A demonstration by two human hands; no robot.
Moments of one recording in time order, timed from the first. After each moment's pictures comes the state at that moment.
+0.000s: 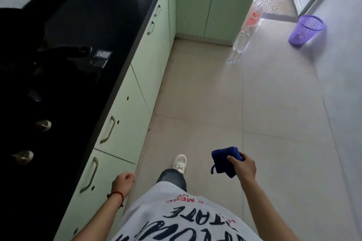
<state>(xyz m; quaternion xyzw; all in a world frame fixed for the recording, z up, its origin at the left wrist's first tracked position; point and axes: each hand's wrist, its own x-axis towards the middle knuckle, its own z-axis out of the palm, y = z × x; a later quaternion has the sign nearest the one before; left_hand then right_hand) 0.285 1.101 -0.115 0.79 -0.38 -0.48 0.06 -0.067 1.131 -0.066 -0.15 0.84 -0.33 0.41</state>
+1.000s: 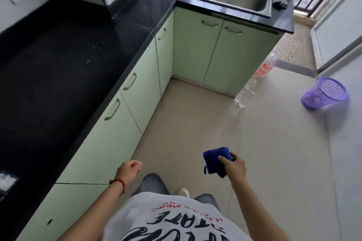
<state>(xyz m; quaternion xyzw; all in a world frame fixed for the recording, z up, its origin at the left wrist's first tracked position) 0.013 0.592 -0.083 0.77 -0.40 -0.49 0.12 -0.309 0.601 -0.046 -0.23 0.81 -0.30 0.44</state>
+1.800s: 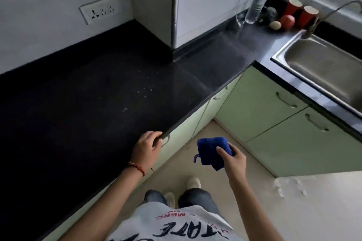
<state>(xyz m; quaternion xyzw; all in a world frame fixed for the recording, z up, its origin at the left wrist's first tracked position) 0.051 0.268 -0.007 0.79 -0.49 -0.23 0.30 -0.185 0.192 0.007 -0.43 0.66 -0.31 0.53</state>
